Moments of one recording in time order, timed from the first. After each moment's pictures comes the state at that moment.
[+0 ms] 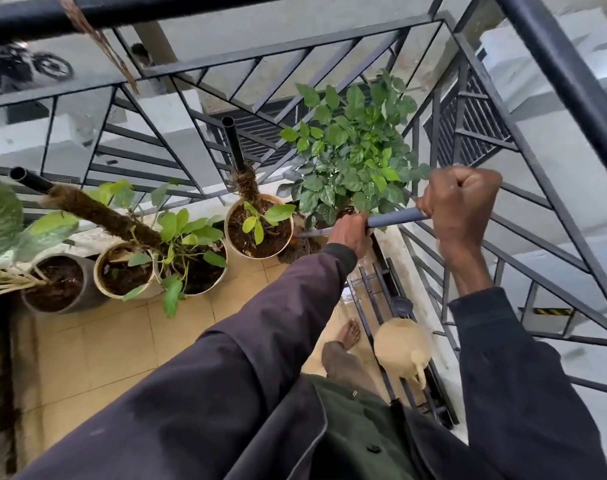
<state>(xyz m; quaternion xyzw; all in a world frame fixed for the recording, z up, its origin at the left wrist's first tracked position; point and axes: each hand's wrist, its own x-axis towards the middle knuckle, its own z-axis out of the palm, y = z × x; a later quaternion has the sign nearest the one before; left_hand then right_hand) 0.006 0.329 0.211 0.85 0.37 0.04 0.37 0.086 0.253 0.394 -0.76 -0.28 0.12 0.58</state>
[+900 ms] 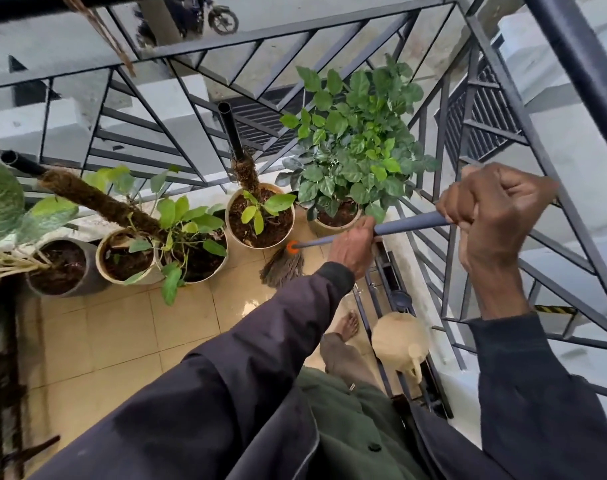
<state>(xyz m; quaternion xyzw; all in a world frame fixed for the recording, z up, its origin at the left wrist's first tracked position) -0.009 0.285 0.211 0.86 0.33 0.10 0.37 0.090 0.225 0.420 -0.62 -0.32 0.21 0.69</state>
